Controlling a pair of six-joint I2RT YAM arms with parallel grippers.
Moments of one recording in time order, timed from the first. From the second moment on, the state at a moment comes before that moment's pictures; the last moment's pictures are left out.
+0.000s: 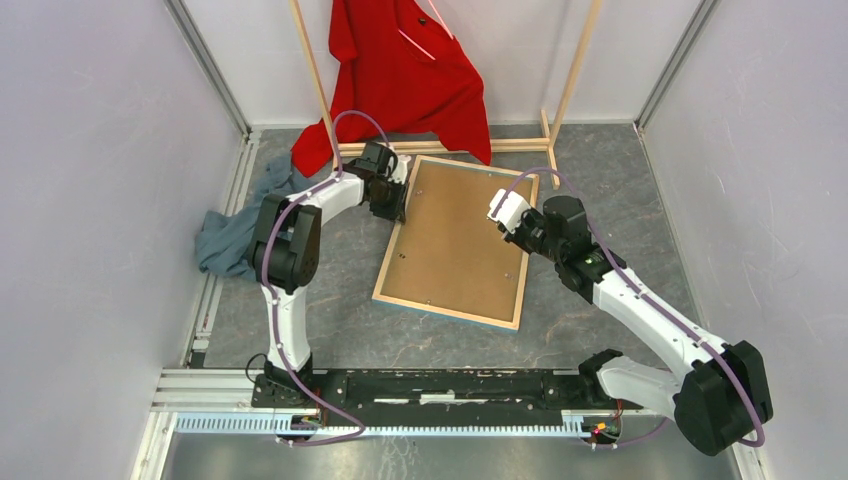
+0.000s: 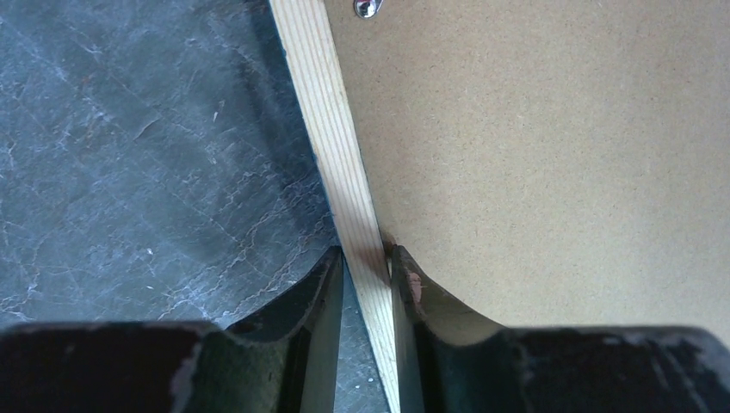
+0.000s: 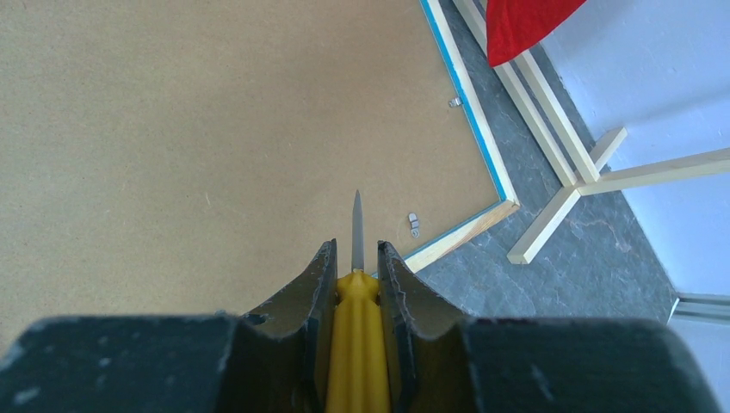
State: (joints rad) left arm -0.34 2.07 1.48 -0.48 0.24 0.00; right arm 0.47 1.10 0.72 -0.08 -0.14 -0.60
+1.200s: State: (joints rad) left arm -0.40 2.15 1.74 -0.68 0.16 0.35; right arm 0.47 1.10 0.71 -0.07 -0.14 -0.60
